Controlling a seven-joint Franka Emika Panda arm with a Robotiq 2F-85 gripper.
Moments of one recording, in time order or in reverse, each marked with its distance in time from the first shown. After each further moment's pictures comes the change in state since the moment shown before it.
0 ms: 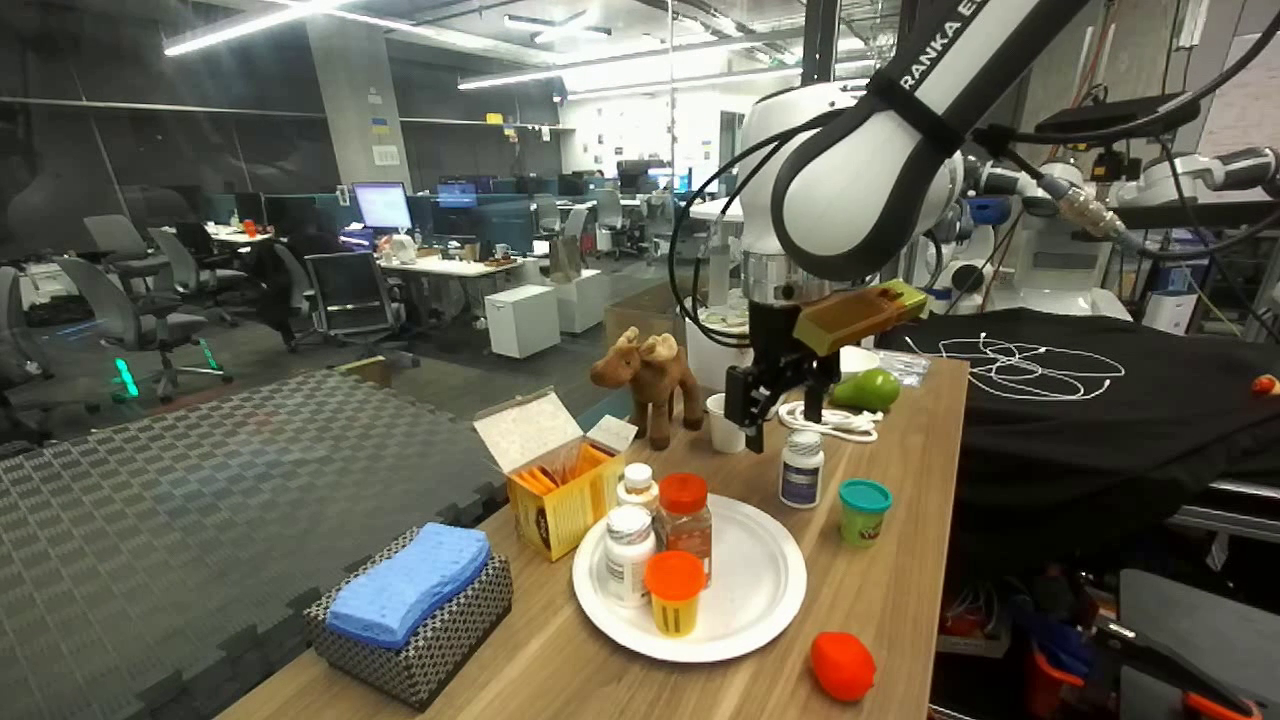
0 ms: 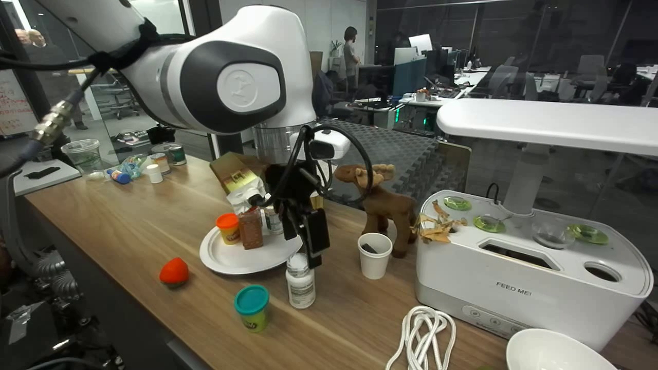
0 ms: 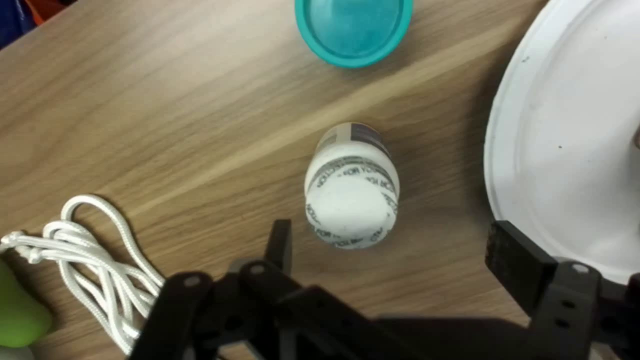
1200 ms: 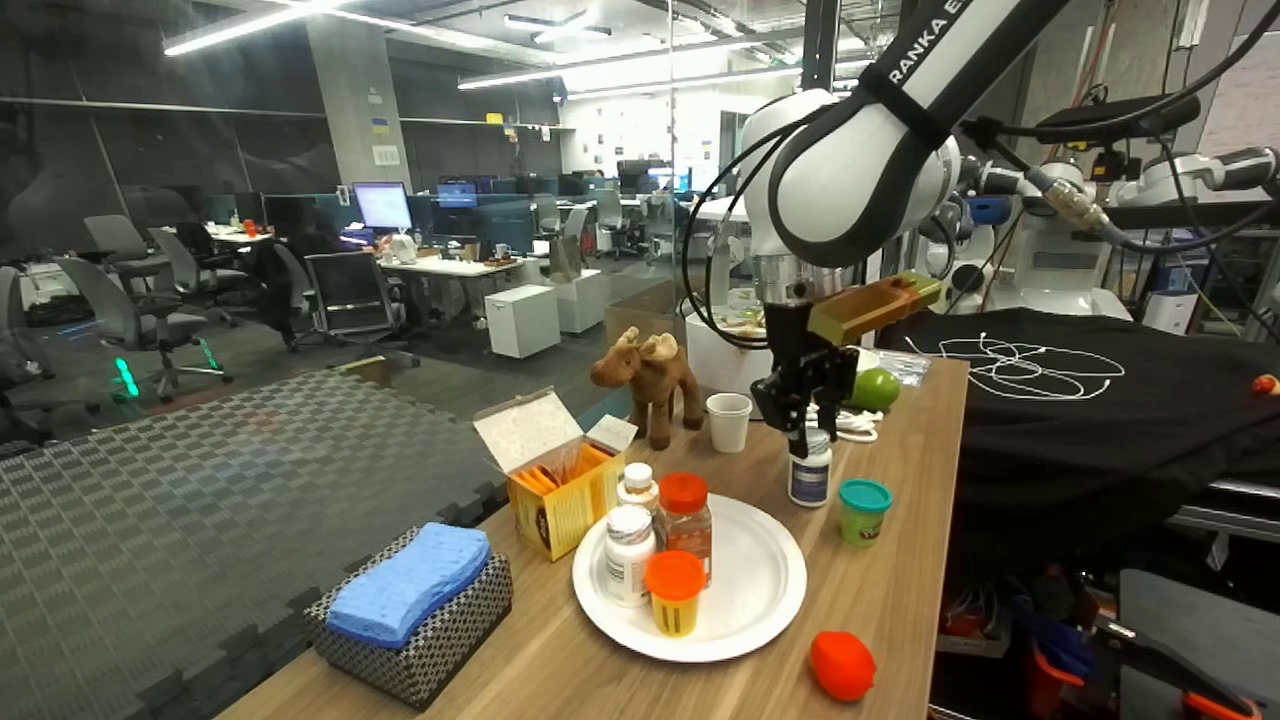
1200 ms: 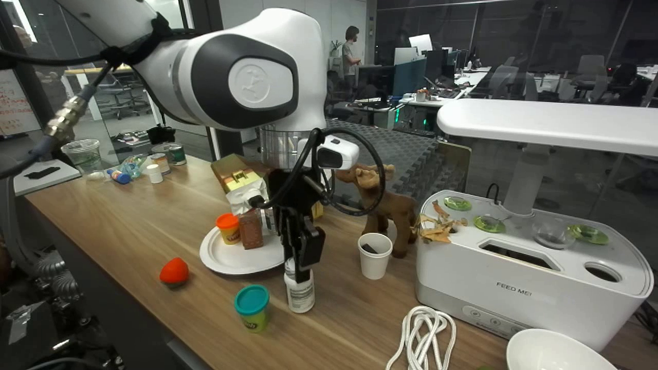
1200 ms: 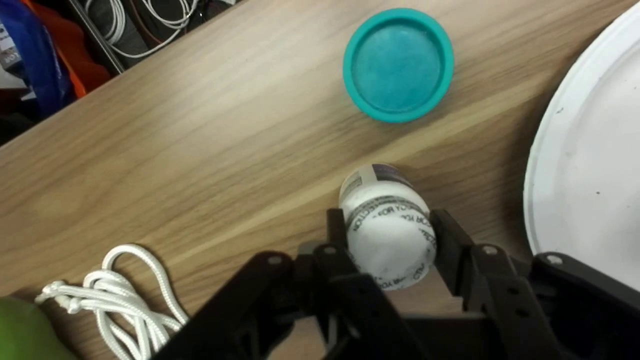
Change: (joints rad) arm -0.006 0.008 -0.022 0.033 0.021 -0.146 -0.025
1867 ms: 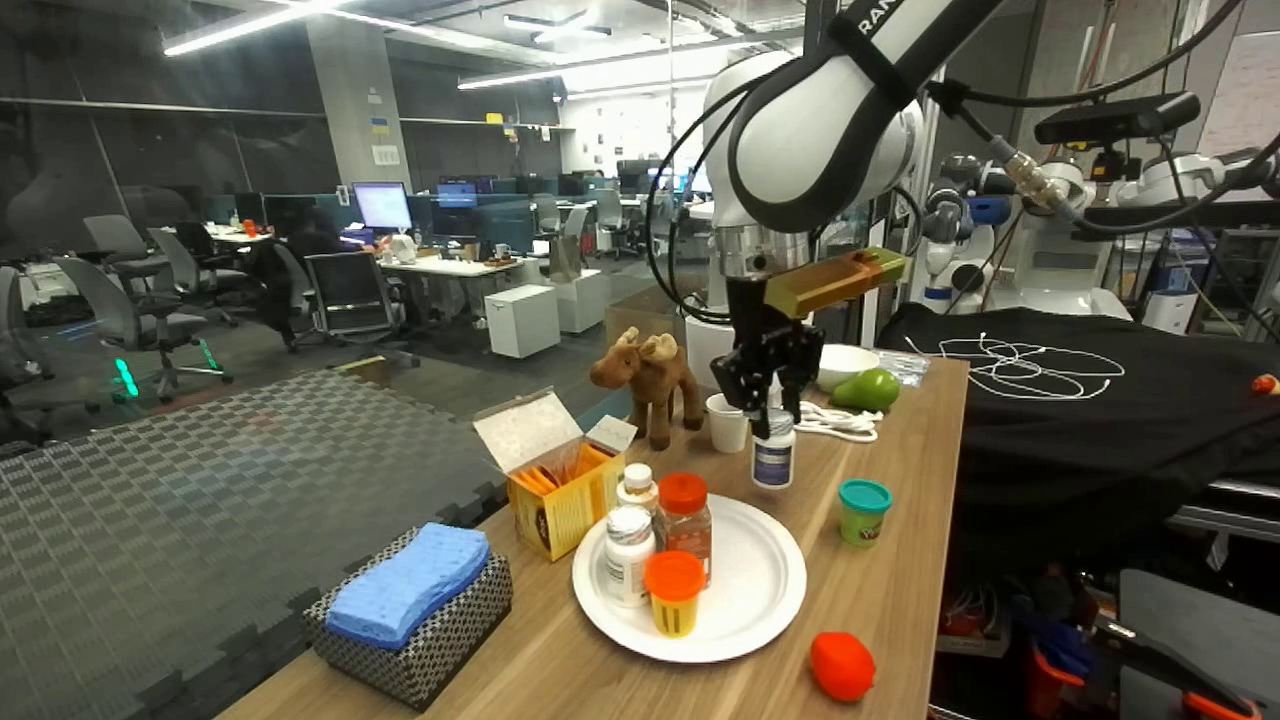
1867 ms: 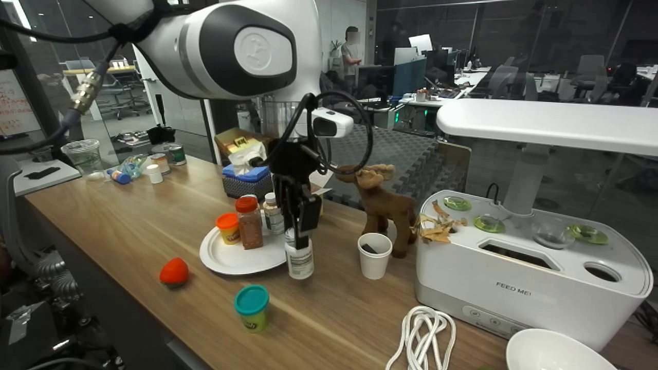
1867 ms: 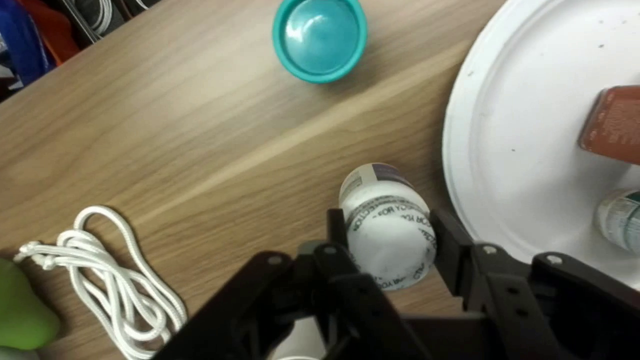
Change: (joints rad) arm 0.033 0.000 0.037 0.087 0.018 -0.068 0.055
